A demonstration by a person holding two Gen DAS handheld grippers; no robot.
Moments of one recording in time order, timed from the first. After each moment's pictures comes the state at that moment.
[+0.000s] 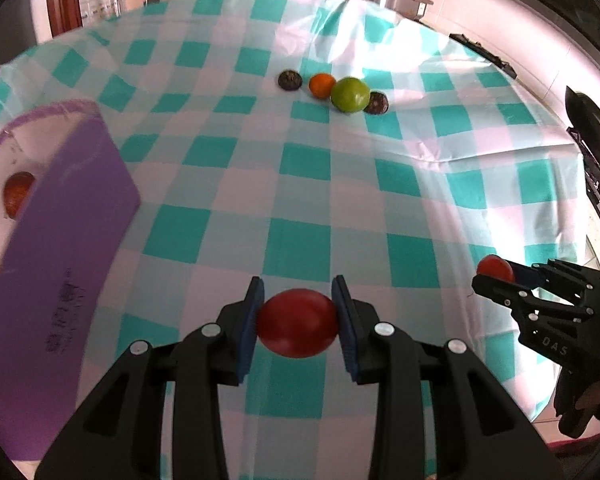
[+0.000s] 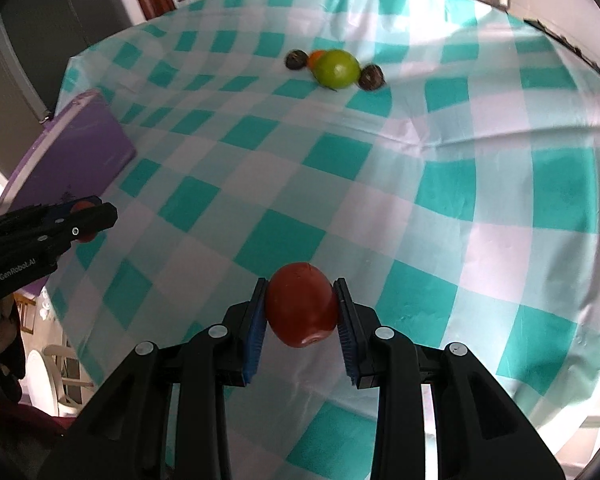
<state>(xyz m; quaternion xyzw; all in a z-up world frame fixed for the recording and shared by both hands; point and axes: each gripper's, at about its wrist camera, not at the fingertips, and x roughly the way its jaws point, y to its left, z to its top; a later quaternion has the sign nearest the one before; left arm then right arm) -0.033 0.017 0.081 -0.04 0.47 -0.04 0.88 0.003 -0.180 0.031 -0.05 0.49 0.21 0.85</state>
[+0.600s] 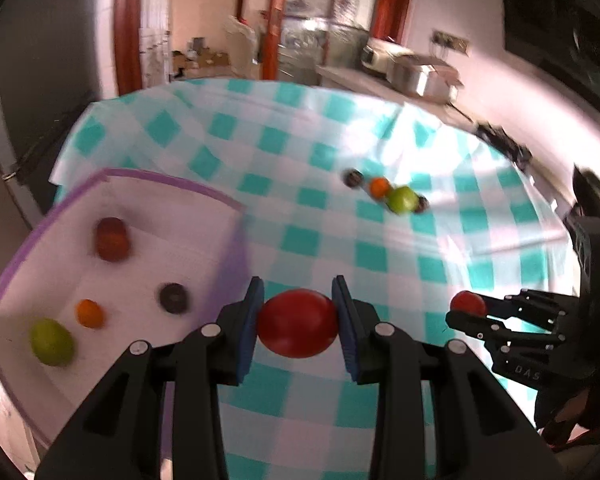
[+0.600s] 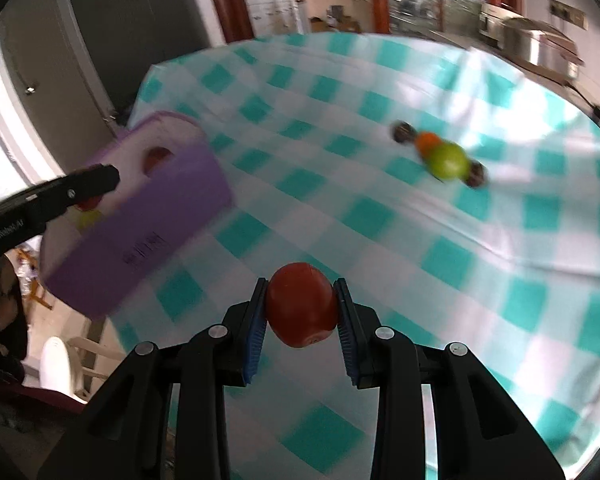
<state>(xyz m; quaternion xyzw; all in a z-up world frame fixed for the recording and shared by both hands) -0.070 0.126 0.176 -0.08 0.37 0.03 0.93 0.007 -0.068 0.097 -0.07 0.43 0.32 0.84</state>
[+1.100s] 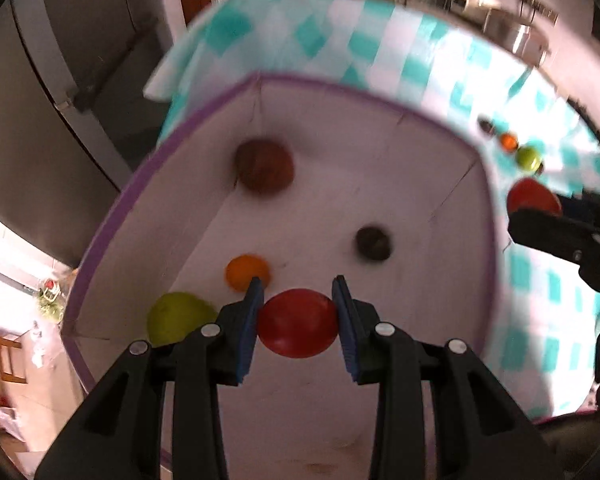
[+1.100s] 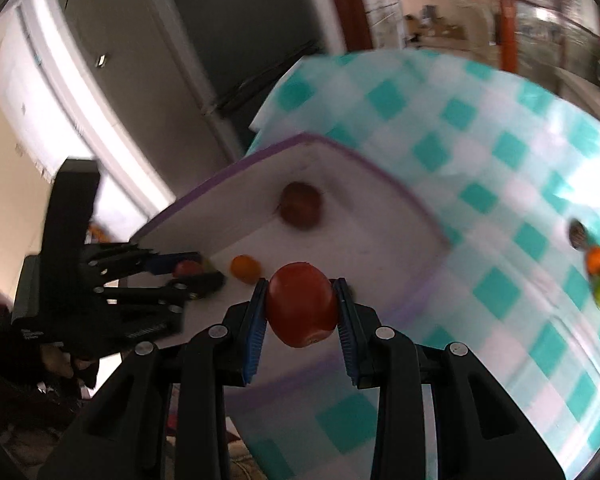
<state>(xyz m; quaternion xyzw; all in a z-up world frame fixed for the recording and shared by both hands) -0.063 0.306 0.122 -0.08 0.53 0.10 0.84 0.012 0.165 0.126 -0.11 0.44 0.46 0.77</state>
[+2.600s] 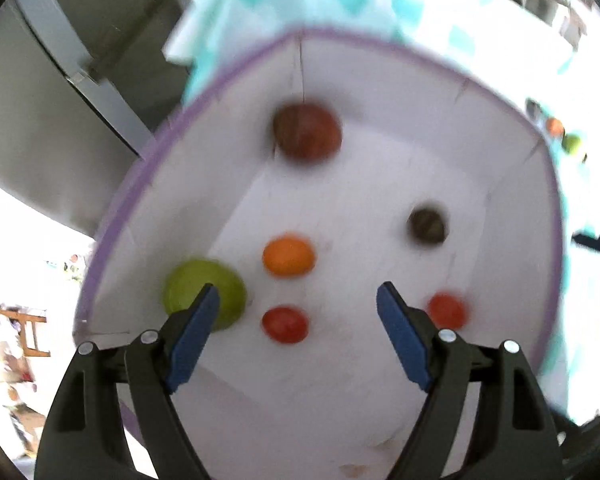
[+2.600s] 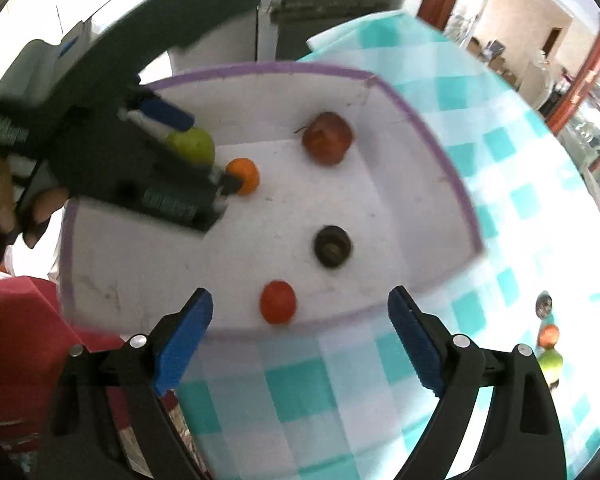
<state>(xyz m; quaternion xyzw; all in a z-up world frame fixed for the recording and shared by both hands) -0.046 0.327 0.124 -0.07 0.55 0.16 0.82 -0.036 0.164 0.114 -0.33 0.39 0.46 0.73</state>
